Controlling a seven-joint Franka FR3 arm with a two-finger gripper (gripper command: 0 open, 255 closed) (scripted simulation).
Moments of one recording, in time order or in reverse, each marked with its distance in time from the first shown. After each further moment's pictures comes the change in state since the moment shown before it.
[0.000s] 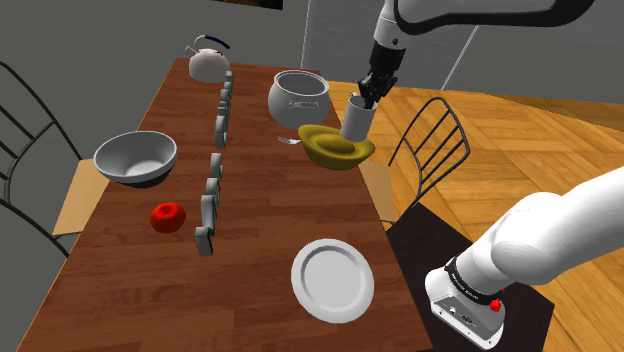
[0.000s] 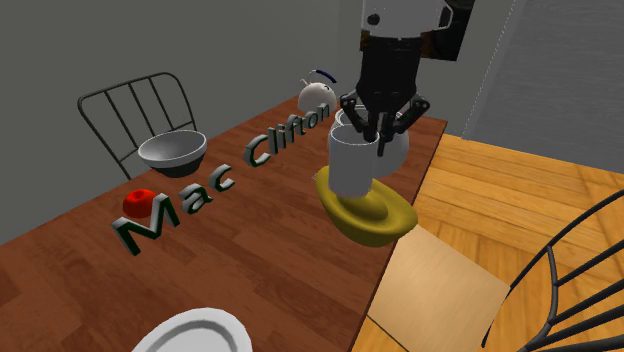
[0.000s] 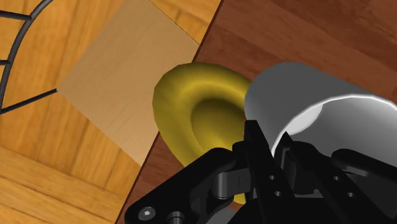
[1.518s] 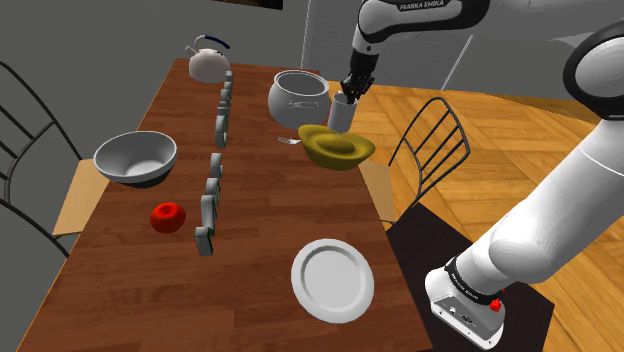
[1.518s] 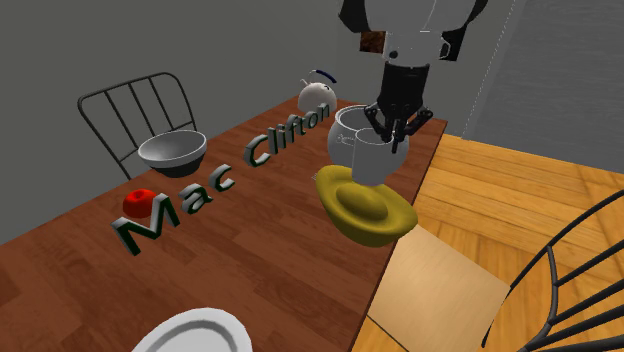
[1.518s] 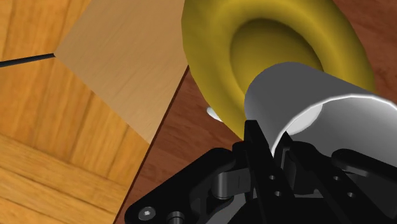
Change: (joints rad) arm -0.047 0.342 -0.059 0.243 -0.002 0.099 -0.106
